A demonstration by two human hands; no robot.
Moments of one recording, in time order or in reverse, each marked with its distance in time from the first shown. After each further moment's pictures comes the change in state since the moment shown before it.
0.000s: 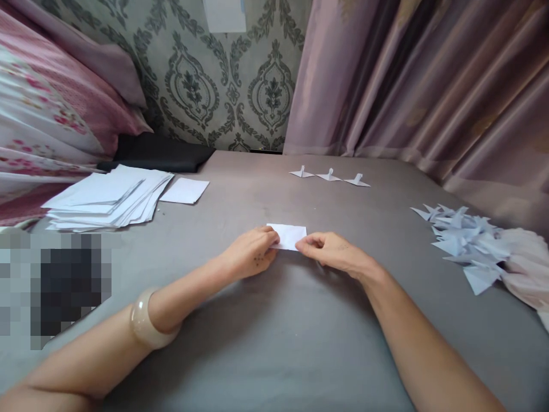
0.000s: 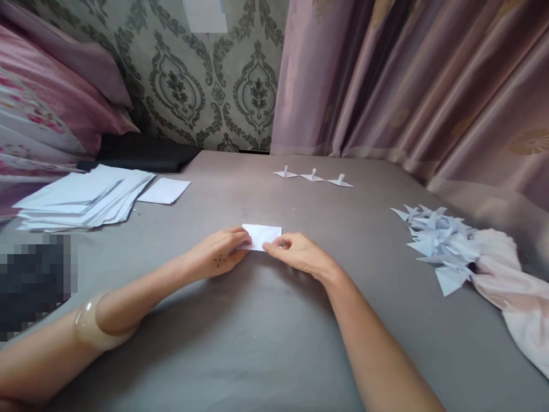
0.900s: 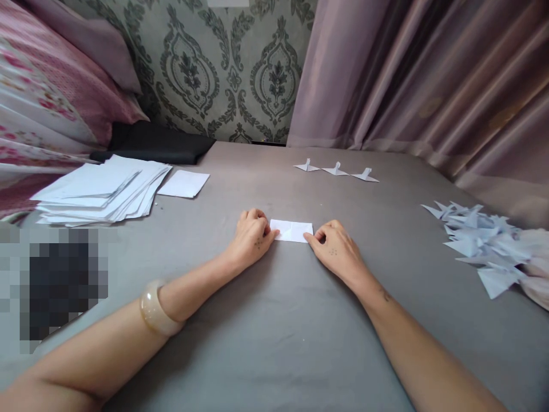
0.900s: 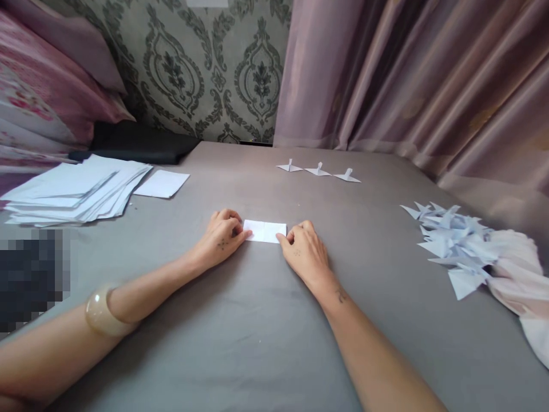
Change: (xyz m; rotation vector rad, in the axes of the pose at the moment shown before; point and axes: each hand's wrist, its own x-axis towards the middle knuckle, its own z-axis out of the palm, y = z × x) left_hand 0.011 -0.033 0.031 -0.081 0.340 -0.265; right_hand 0.021 0.015 0.026 -0.476 0.536 -0.047
